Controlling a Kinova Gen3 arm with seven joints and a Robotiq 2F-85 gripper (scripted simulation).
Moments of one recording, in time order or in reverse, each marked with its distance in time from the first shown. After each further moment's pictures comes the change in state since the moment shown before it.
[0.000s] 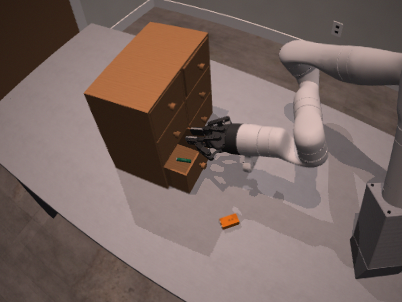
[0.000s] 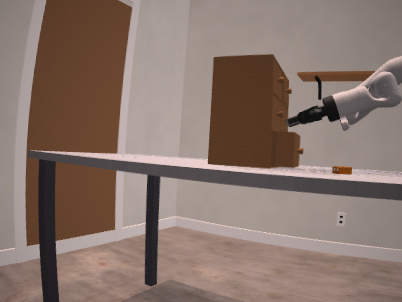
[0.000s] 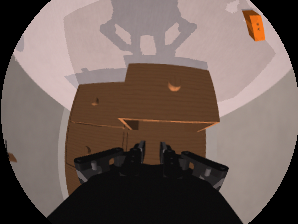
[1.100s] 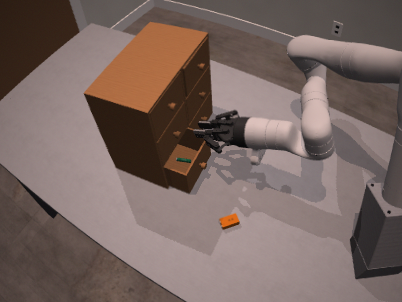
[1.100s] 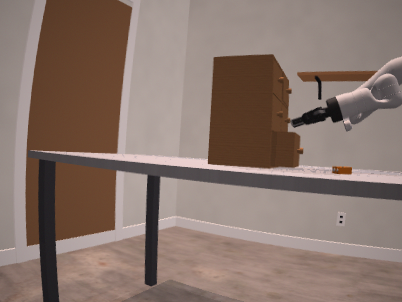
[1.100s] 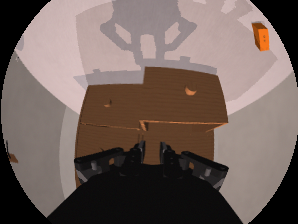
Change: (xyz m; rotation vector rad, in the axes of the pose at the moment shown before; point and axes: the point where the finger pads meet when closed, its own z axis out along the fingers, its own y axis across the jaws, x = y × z) arm 0.002 -0.027 -0.010 0.006 -0.002 0.000
